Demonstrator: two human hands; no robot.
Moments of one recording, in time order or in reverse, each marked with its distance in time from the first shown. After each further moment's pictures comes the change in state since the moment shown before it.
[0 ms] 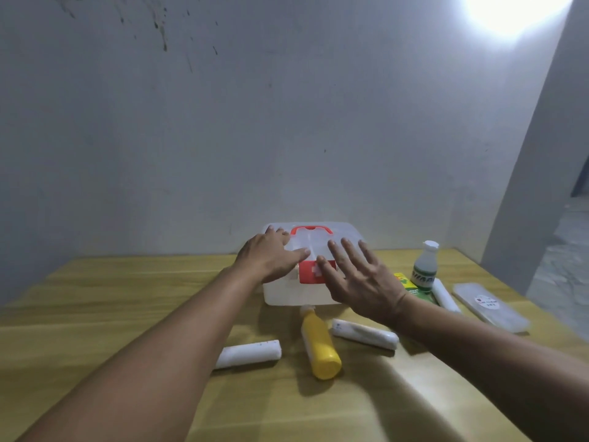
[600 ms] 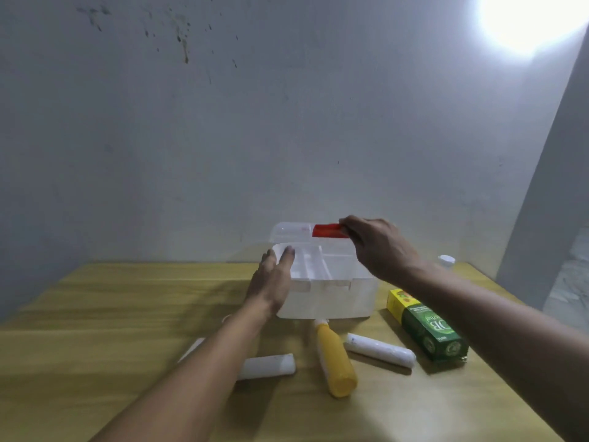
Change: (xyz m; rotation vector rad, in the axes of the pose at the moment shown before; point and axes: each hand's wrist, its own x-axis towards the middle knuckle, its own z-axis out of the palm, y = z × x) left_hand -0.017 -0.025 0.023 -0.757 0.076 -0.181; right_hand 0.061 0.034 -0.044 0.636 0.114 0.353
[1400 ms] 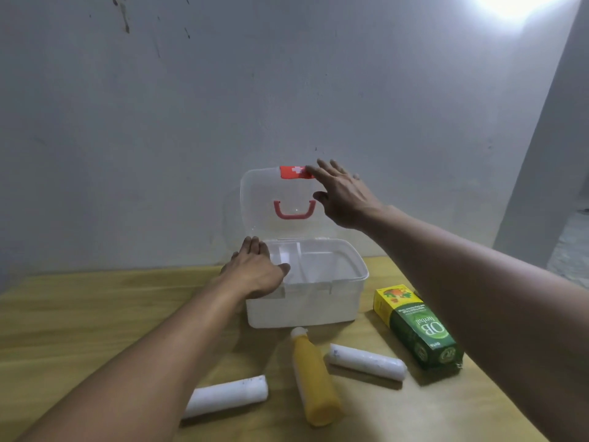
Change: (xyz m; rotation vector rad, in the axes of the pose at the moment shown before) left_hand 0.065 0.002 0.015 1.019 -0.267 0.004; right_hand 0.084 0.066 0.038 -0.061 -0.164 0.162
